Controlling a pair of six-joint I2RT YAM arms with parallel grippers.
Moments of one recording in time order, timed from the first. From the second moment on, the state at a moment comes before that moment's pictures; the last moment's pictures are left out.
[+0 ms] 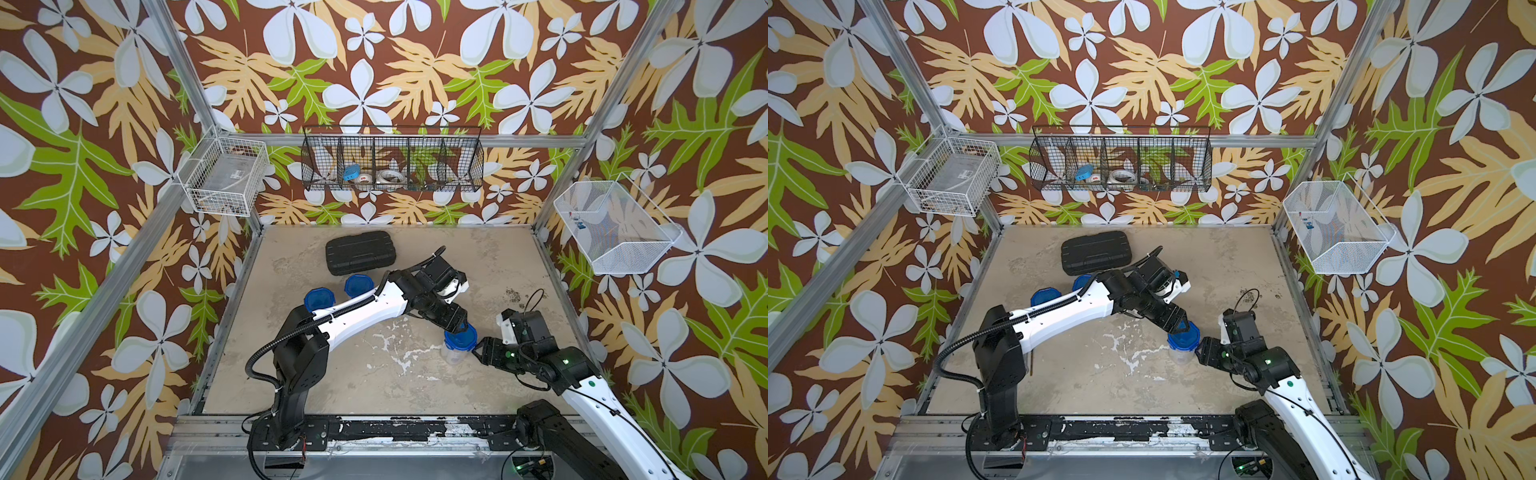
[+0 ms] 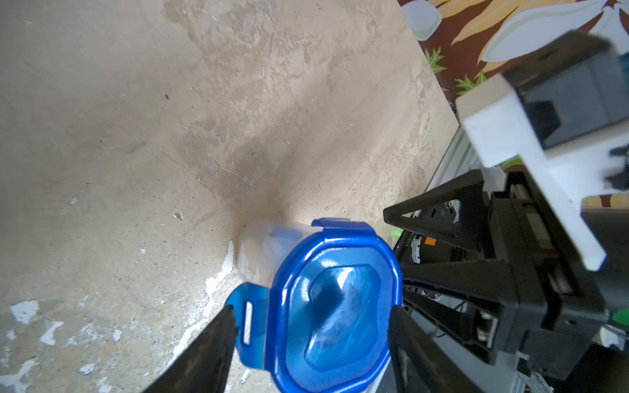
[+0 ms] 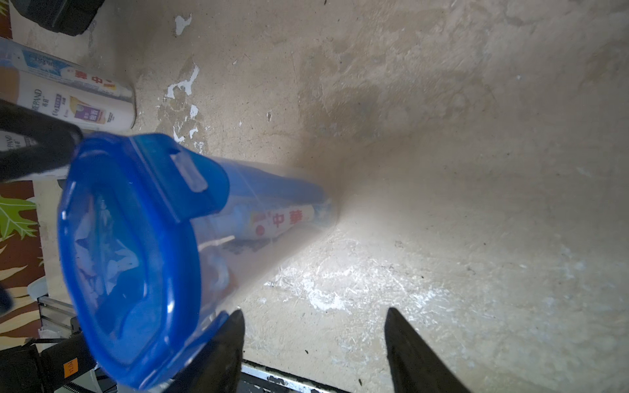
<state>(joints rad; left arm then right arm) -0.95 1.91 1.70 -0.76 0.35 -0.35 0.32 0.71 0.61 -0.91 -0.22 0.58</state>
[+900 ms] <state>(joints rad) -0.97 1.88 1.60 -0.73 0.41 -0.36 0.32 0.70 0.60 -0.87 -0.21 0.60</state>
